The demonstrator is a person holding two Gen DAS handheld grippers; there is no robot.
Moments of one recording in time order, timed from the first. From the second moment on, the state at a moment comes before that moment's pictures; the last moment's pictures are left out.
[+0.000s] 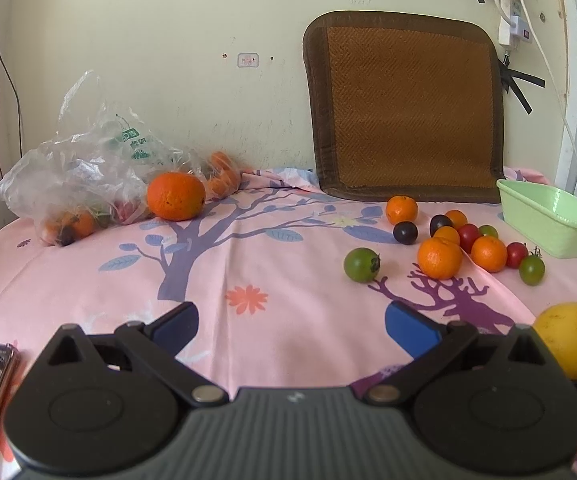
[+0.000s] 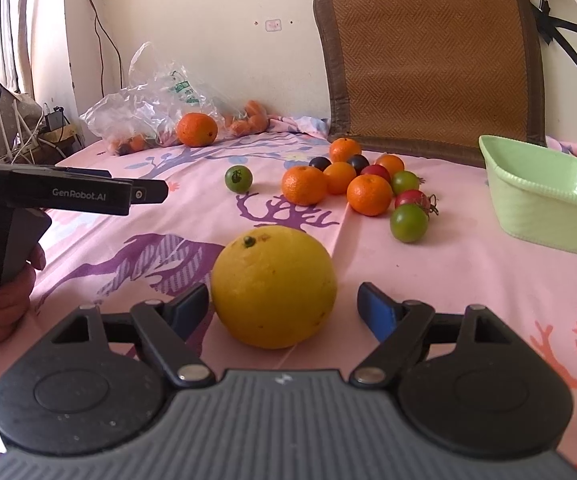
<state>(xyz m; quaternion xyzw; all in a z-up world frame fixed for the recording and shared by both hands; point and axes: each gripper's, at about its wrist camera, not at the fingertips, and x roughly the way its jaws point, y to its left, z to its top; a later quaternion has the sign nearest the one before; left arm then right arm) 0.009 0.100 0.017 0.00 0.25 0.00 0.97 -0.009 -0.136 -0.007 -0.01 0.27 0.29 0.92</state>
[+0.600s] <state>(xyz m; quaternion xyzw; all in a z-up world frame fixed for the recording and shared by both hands) 0.006 0.097 0.017 0.00 0.25 -0.01 0.97 -0.010 -0.135 -0.006 -0.01 0.27 0.28 0.92</state>
